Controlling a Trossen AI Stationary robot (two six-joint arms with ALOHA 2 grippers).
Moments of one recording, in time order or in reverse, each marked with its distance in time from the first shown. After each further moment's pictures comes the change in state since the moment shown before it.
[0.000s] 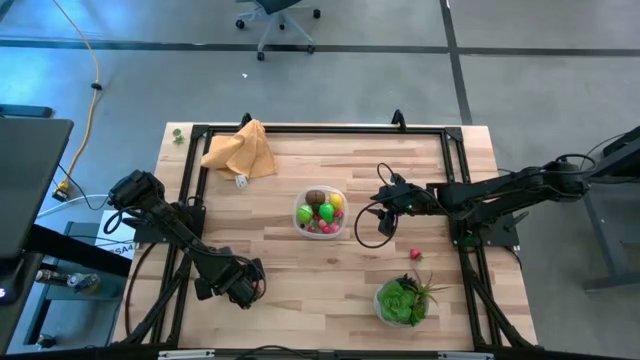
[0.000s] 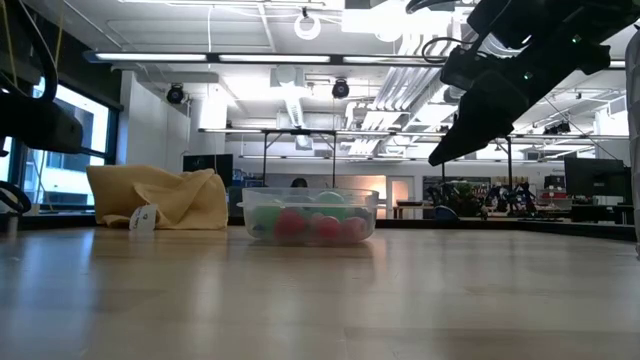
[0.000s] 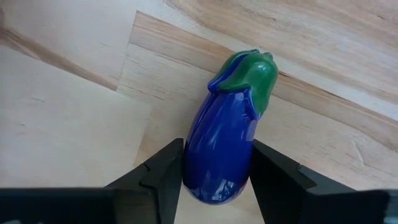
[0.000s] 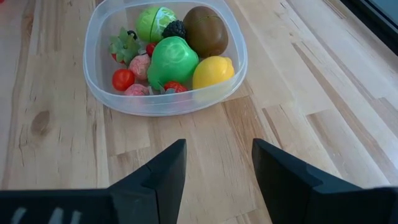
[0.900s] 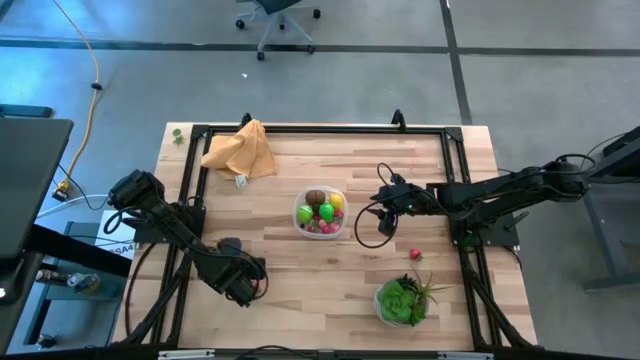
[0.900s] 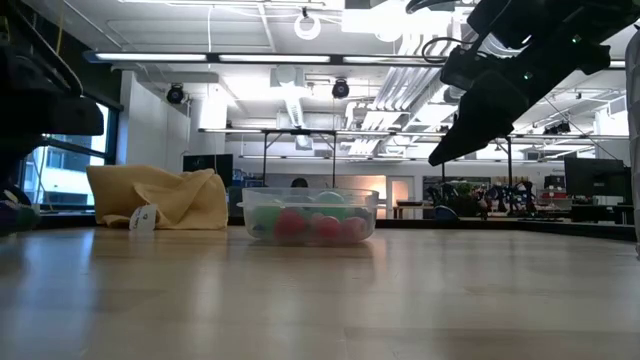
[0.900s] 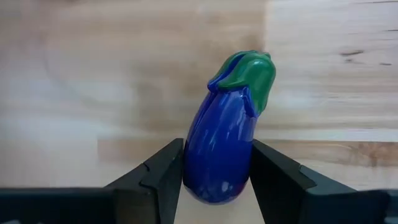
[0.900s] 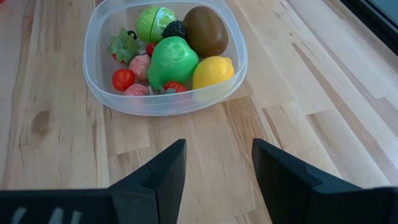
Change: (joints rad) left arm 0.001 0.000 0.000 -0.102 -0.223 0.347; right arm 0.000 0.000 0.000 0.000 0.000 0.000
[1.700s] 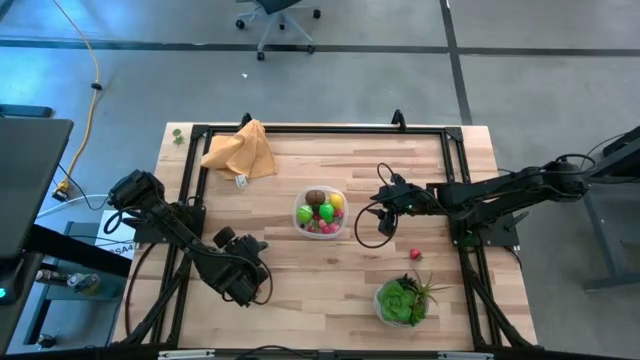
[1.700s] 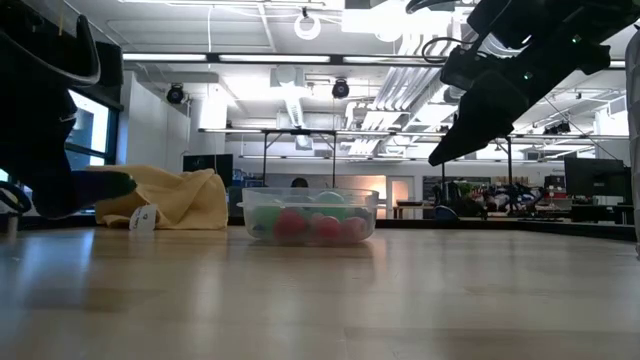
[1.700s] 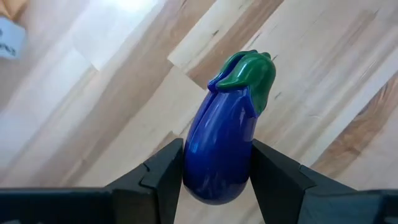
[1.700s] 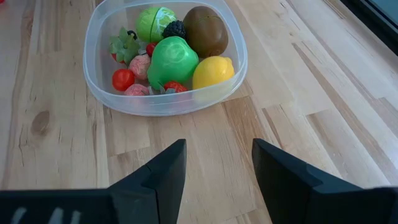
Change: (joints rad) left arm 0.000 0.000 0.000 -0.017 -0.394 0.873; right arm 0.000 0.000 0.000 0.000 0.000 0.000
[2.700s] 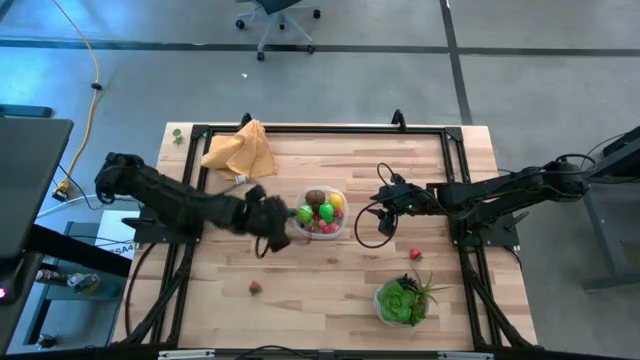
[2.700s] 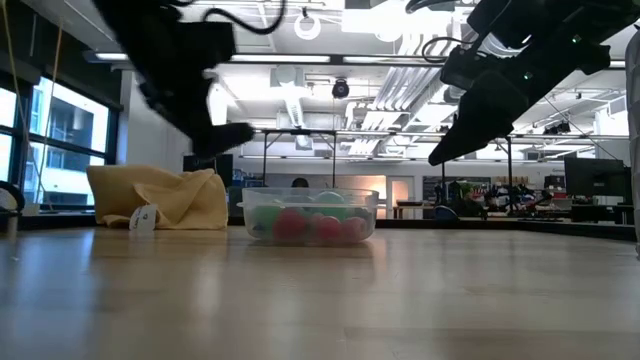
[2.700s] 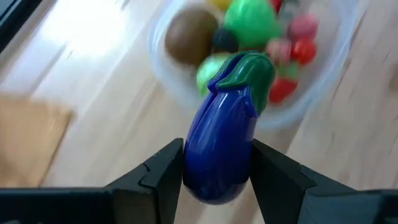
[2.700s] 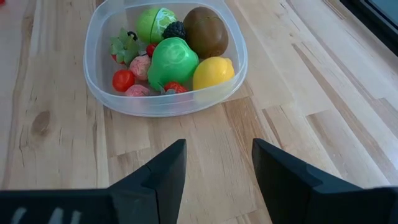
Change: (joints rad) left arm 0.463 -0.231 0.001 0.318 0.013 0.823; right arm 0.000 0.000 0.000 0.002 0.000 0.000
